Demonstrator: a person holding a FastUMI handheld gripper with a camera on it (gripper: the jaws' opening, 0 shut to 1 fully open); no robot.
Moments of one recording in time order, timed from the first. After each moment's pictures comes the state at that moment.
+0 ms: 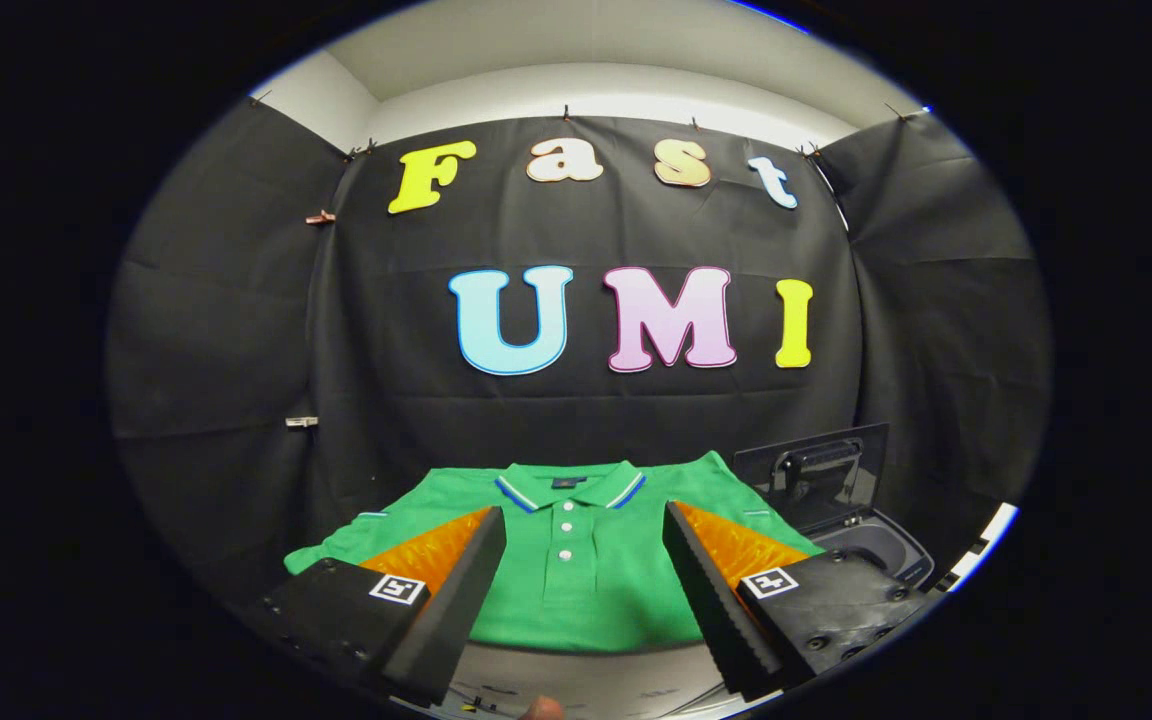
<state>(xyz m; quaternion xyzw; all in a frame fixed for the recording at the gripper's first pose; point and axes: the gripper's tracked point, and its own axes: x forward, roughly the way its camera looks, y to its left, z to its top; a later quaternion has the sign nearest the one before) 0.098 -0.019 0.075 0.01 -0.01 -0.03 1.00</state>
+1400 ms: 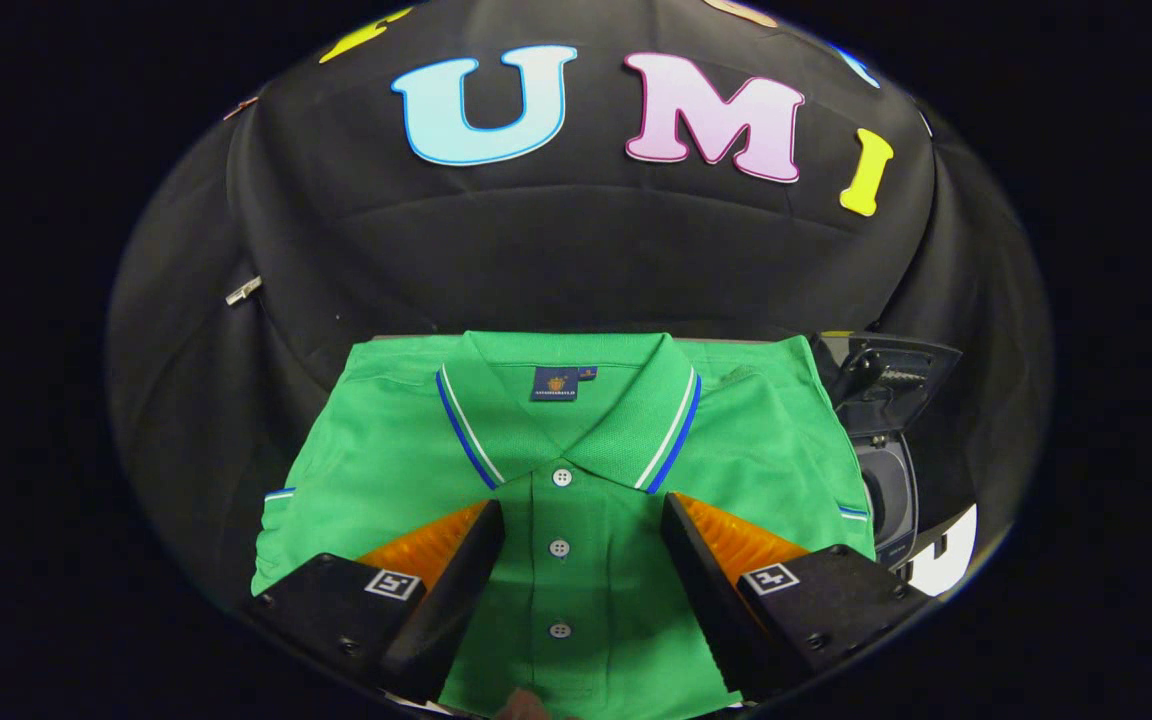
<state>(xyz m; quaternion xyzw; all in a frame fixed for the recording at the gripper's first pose) 0.217 -0.031 -0.010 0.00 0.37 -0.04 0.93</state>
